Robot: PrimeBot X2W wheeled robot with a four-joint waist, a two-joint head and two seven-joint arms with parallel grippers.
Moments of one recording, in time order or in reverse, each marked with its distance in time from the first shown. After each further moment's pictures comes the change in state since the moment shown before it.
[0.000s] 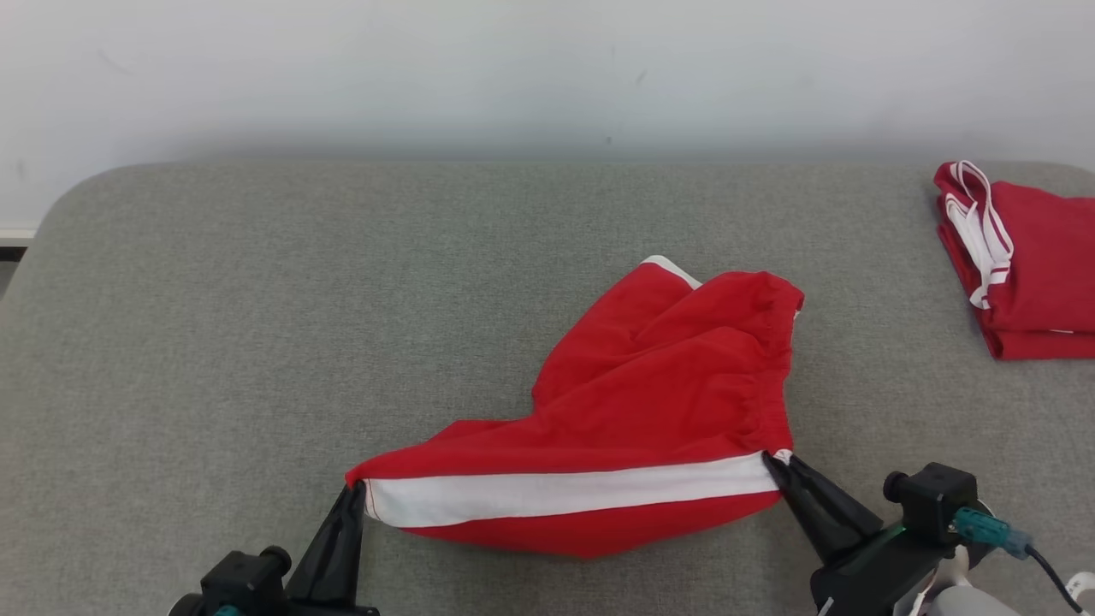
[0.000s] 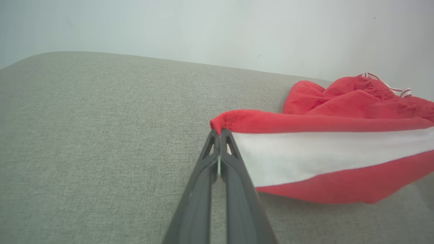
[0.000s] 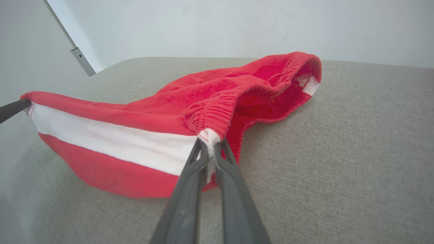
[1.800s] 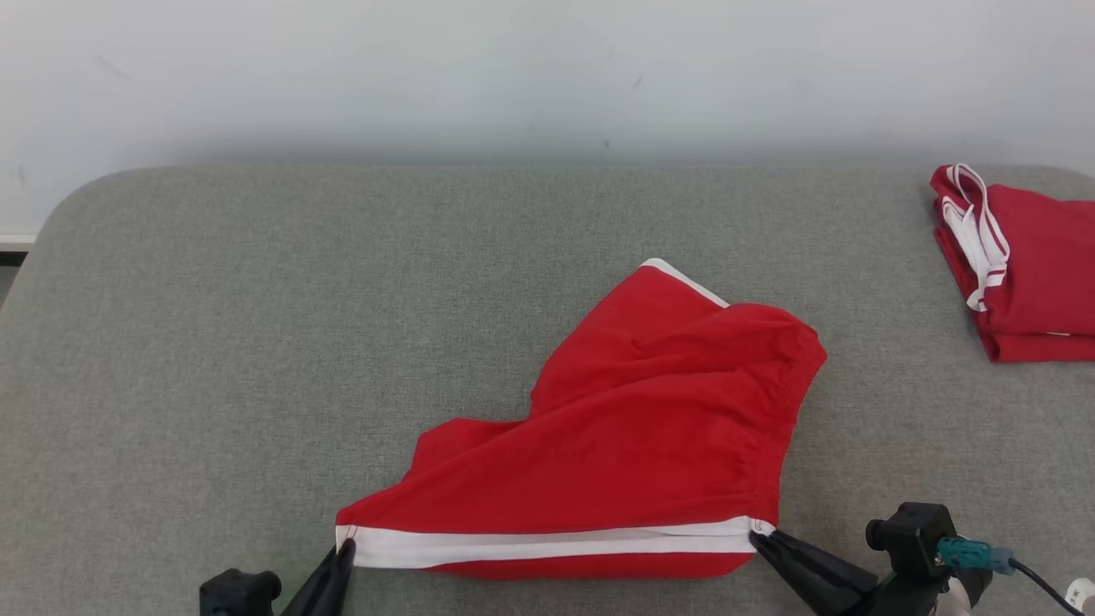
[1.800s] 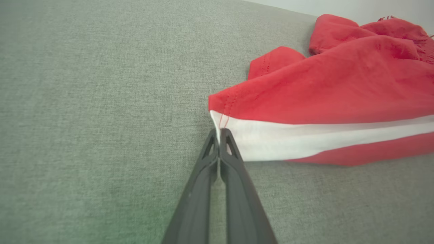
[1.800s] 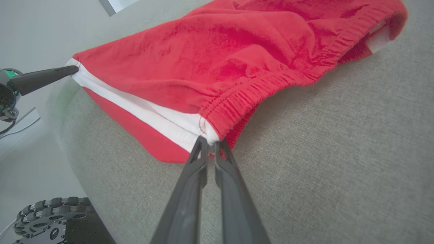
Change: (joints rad) left arm -0.112 0.158 -0.254 0.248 -0.253 0.000 0.000; right arm -0.128 -0.182 0.422 -0.007 0.232 0.000 0.001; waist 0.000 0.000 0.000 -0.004
